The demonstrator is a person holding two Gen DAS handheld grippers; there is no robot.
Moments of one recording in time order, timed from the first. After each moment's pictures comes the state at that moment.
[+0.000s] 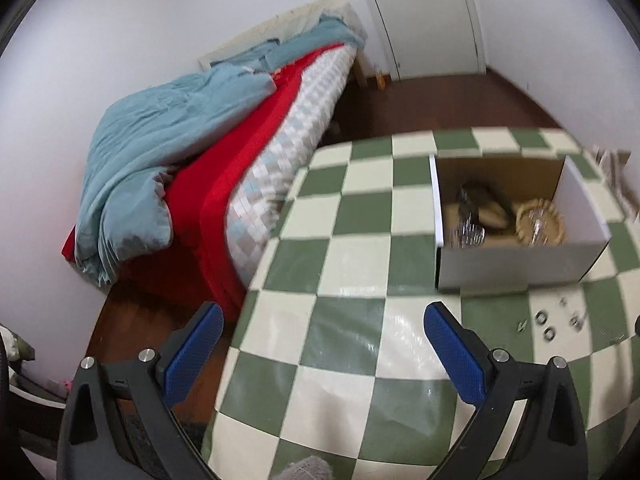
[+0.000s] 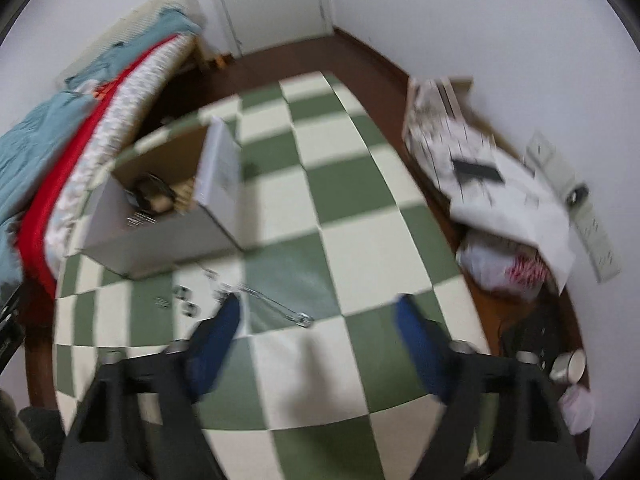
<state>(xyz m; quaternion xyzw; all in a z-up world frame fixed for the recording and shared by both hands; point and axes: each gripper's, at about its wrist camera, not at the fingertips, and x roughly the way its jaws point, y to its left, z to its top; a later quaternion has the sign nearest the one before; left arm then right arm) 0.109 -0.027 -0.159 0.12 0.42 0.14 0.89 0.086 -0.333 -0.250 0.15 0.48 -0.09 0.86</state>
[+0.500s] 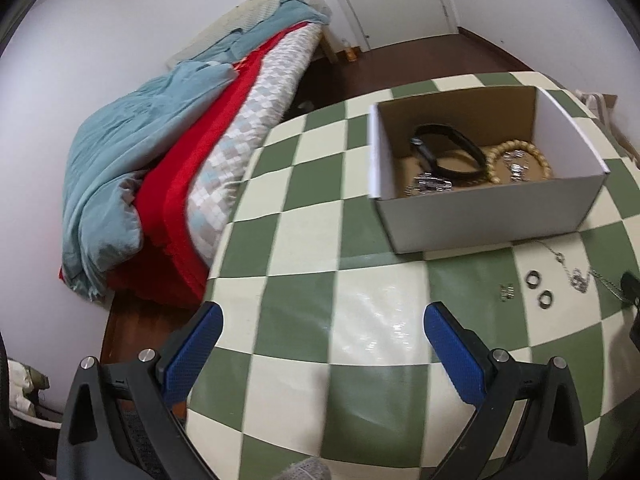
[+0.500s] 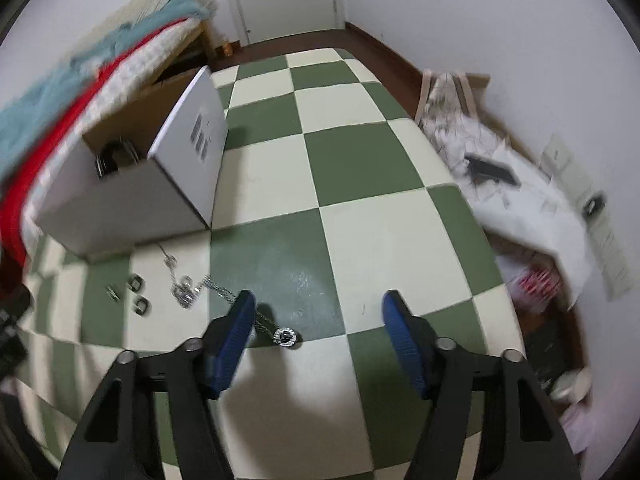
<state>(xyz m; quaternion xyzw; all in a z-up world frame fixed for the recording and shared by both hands) 0.118 -0.069 -0.194 0.17 0.46 0.11 0.86 0.110 -0.309 -0.289 0.05 0.47 -0.09 0.88</state>
